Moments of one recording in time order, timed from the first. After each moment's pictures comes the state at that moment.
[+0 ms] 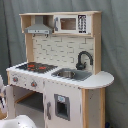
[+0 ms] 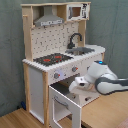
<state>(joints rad) -0.58 -1.17 1.59 -2.28 1.34 2.24 -1.50</state>
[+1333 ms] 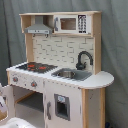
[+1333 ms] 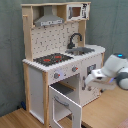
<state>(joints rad) -0.19 -1.19 1.35 -2.55 1.06 2.22 -1.40</state>
